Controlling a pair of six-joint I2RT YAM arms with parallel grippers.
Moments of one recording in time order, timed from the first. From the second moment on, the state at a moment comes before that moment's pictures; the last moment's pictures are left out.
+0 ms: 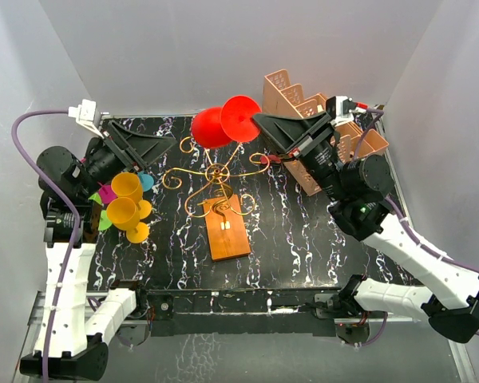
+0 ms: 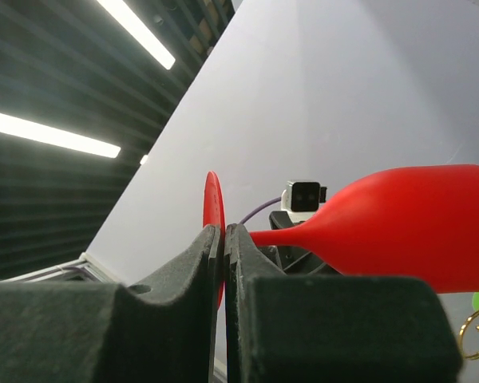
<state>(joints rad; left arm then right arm) -0.03 0.86 1.24 -0.26 0.72 -0.91 0.83 1.03 1.19 0.43 0.02 1.26</state>
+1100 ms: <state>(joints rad) -0.07 0.88 1.00 0.76 0.98 -1.59 0.81 1.13 1.16 0.61 -0.08 1.58</state>
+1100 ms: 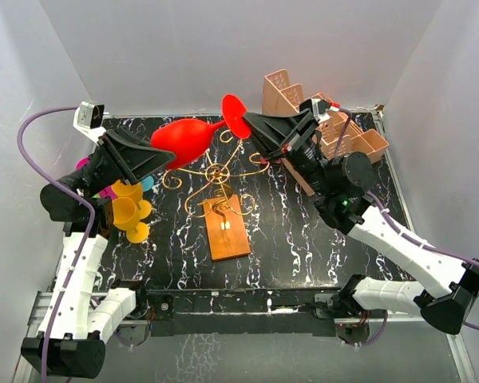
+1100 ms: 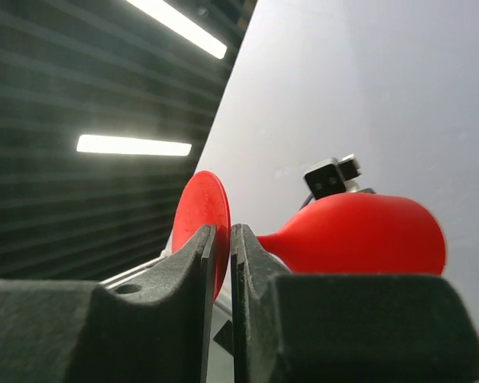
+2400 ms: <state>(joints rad) -0.08 0.69 1.56 -1.10 -0.09 -0.62 0.81 0.86 1.10 0.18 0.58 0.97</state>
